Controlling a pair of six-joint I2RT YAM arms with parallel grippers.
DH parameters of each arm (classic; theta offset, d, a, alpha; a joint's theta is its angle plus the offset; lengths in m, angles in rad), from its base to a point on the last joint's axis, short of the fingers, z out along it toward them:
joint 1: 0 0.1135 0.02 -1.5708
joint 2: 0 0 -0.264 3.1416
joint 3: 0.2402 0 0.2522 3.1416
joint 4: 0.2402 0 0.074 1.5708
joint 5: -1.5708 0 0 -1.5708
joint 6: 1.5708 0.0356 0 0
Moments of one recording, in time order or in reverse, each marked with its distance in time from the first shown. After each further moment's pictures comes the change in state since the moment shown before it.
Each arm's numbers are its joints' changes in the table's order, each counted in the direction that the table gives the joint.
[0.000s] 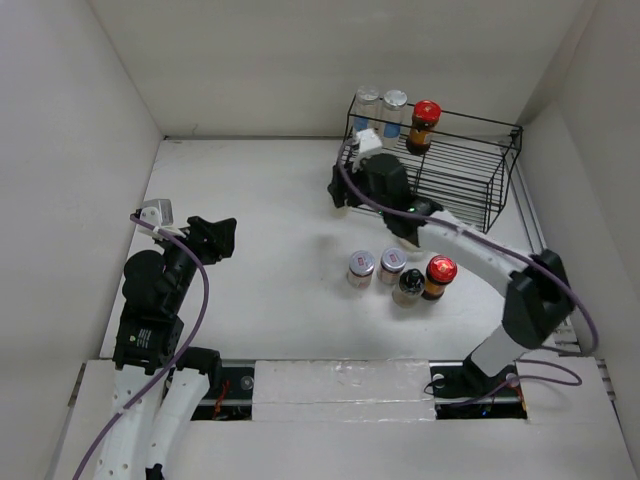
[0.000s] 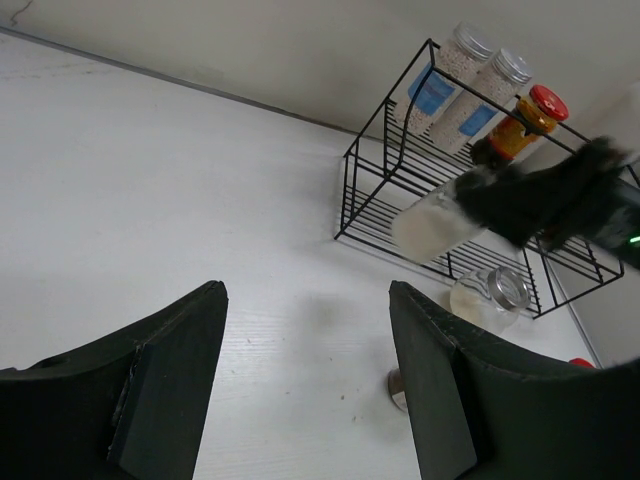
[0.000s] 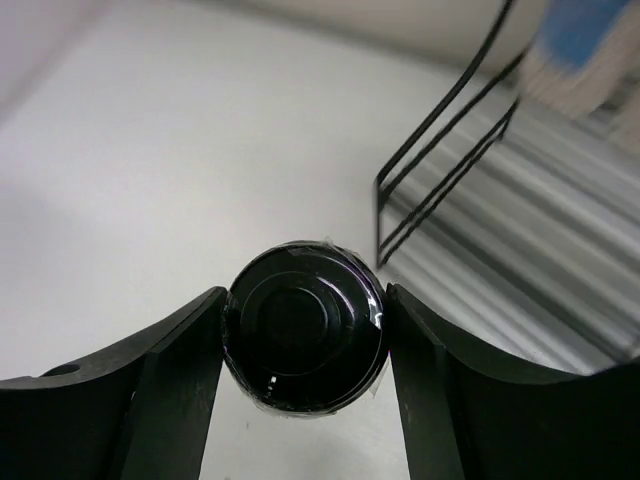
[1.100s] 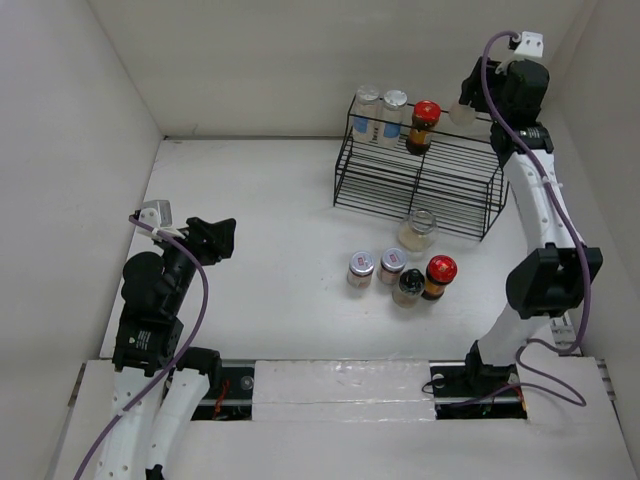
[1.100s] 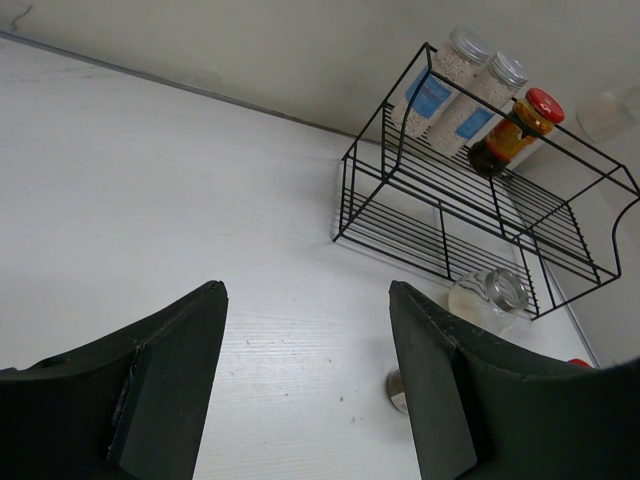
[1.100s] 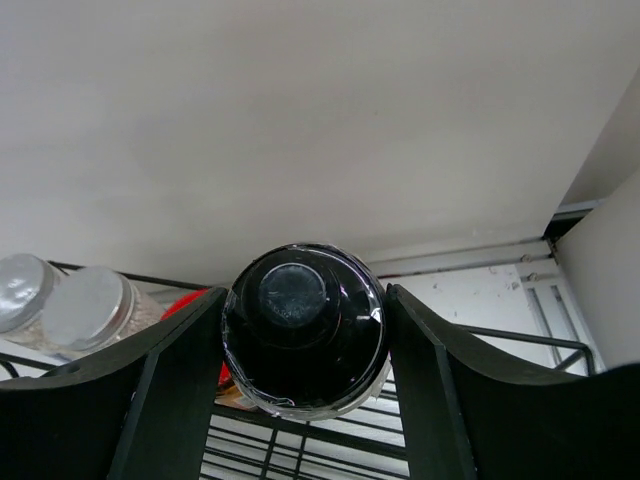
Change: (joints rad) left arm 0.000 -0.009 0.000 0.000 0.000 0.000; right arm -0.674 0.071 0.548 0.178 0.113 -0.020
